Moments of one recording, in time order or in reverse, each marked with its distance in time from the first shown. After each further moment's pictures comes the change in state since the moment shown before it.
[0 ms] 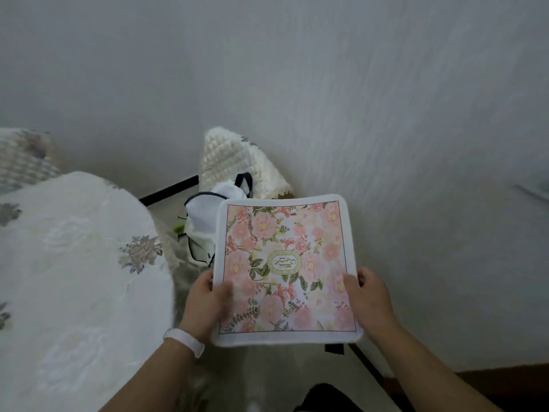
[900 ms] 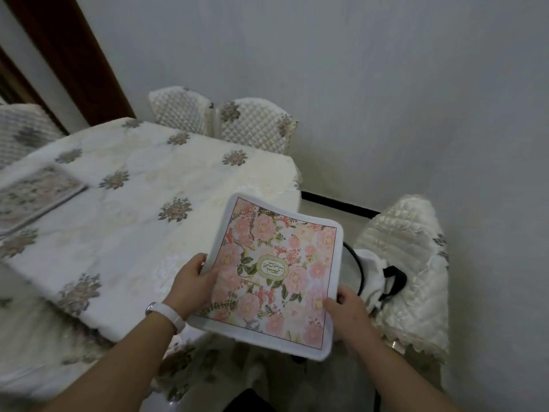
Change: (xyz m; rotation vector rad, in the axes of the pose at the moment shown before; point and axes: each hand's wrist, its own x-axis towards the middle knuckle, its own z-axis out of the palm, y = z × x) left_hand 0.038 0.047 -0.069 0.121 0.971 -0.186; right_hand 0.198 -0.158 0.219 -0.243 -1.091 -0.311
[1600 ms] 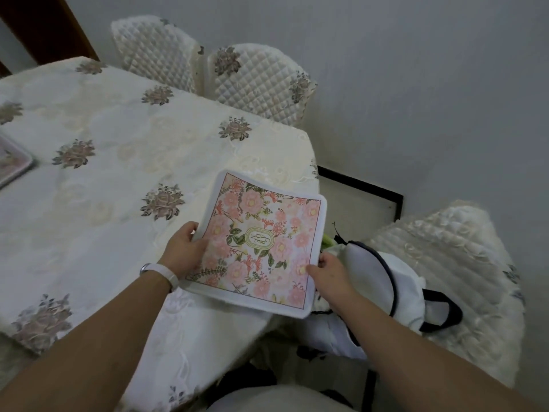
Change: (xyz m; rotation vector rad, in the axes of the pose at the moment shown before) left_hand 0.210 -0.045 -0.035 -0.013 -0.093 -0.133; right_hand 0.162 -0.072 0.110 -0.117 -0.049 0.117
